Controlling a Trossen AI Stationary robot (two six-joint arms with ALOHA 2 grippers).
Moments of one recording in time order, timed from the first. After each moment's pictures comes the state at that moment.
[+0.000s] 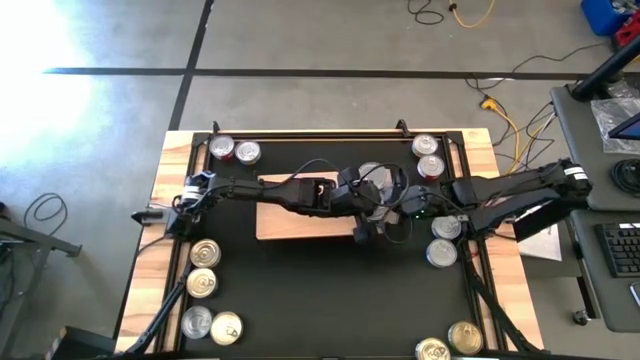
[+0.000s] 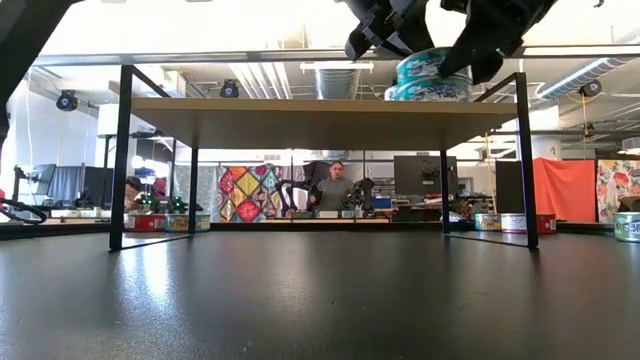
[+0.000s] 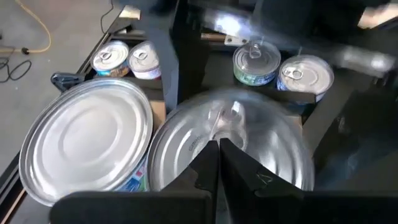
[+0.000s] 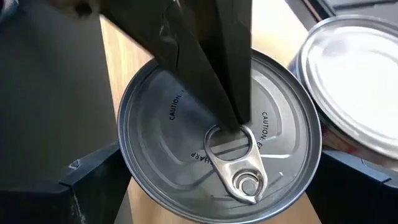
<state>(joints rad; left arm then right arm) -0.05 2.10 1.97 -0.61 -0.32 -0.12 0.12 1.13 0.92 -0.59 0.27 0.23</state>
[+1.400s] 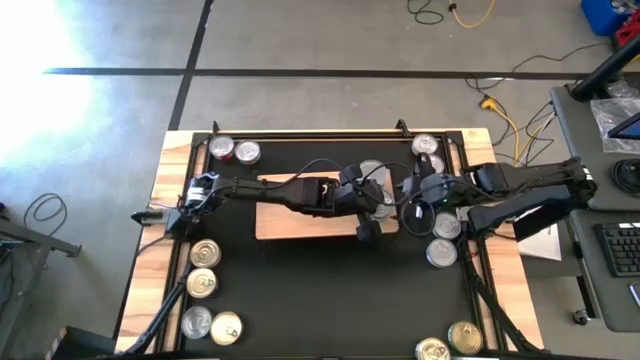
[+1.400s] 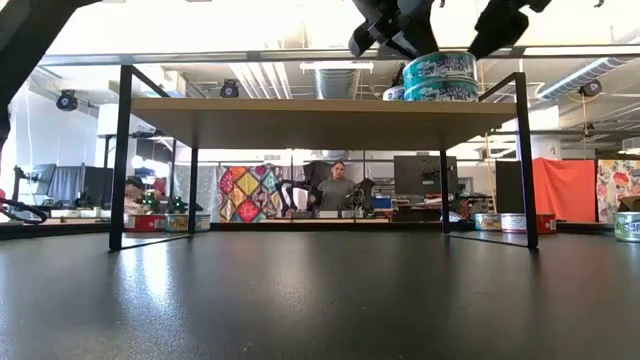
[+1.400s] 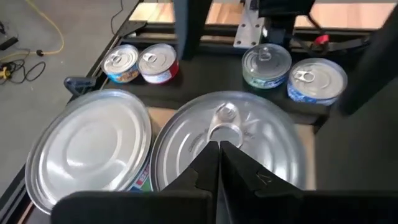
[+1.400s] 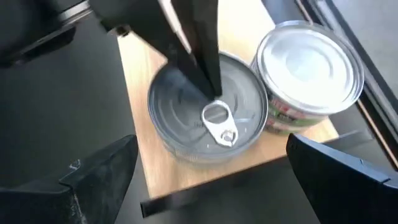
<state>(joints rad) -0.06 2.12 2.07 -0.63 -0.37 -0.10 0.12 1.04 1.10 -0.88 0.25 0.25</state>
